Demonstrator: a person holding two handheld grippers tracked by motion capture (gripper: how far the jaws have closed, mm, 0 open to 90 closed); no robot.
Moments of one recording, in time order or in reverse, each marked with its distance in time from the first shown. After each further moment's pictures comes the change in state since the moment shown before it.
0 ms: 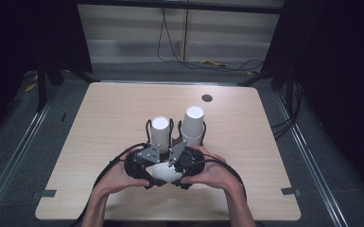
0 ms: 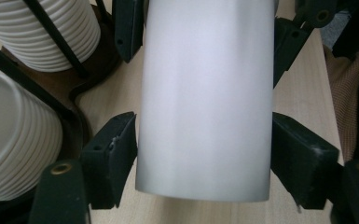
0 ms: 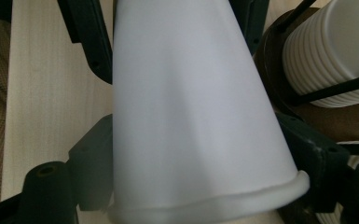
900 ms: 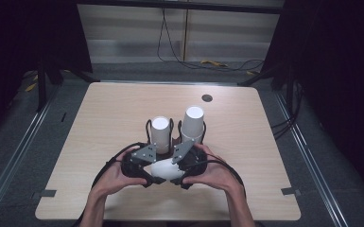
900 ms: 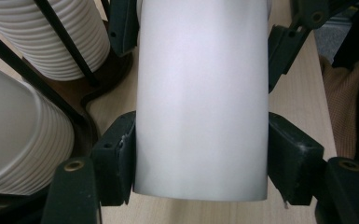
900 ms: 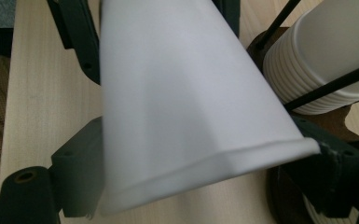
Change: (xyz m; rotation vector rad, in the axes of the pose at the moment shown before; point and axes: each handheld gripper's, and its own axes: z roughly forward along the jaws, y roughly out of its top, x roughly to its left) left arm -0.004 -0.002 -0.011 -0.054 0.031 -0.015; right arm -0.001 -0.010 -0.004 -0.124 -0.034 0.056
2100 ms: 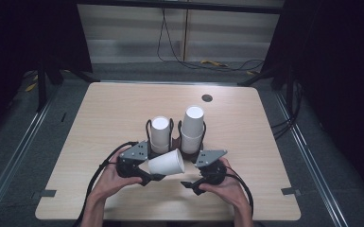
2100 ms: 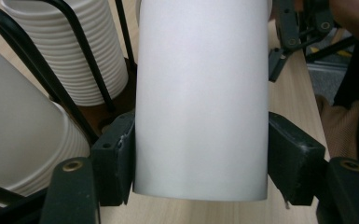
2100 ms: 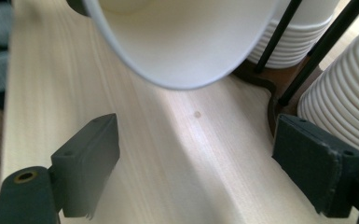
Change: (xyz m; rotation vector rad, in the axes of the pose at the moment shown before) left arm -0.002 -0.013 -0.011 -0.212 0.040 -0.037; right arm 0.015 -0.067 -0.011 -0.250 -0.086 0.237
